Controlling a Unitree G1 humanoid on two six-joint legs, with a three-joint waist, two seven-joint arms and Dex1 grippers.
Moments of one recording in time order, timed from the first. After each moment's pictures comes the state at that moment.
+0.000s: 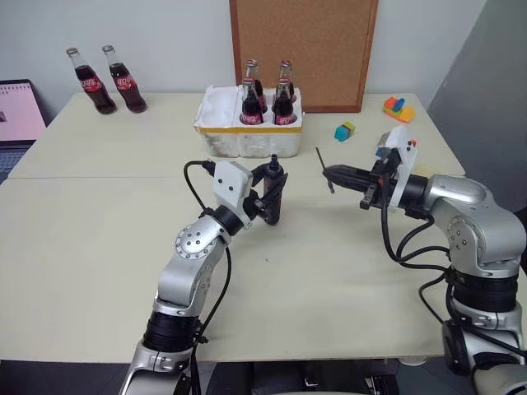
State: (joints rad) left arm -0.35 0.20 -0.09 -0.22 -0.24 0.25 -0.41; right arm -0.60 -0.40 -0.15 -0.38 0.36 0.89 0.87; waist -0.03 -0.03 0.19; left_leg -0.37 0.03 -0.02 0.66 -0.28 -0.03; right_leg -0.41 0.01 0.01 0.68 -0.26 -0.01
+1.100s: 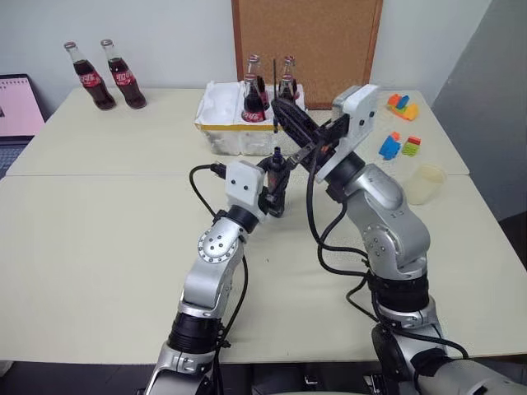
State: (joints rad) left arm -0.35 0.09 -0.13 -0.19 -0.15 0.19 -0.32; right arm -0.68 -0.05 0.03 -0.31 0.34 0.47 0.41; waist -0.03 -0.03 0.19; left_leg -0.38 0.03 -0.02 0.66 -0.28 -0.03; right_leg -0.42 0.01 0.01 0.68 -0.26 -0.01
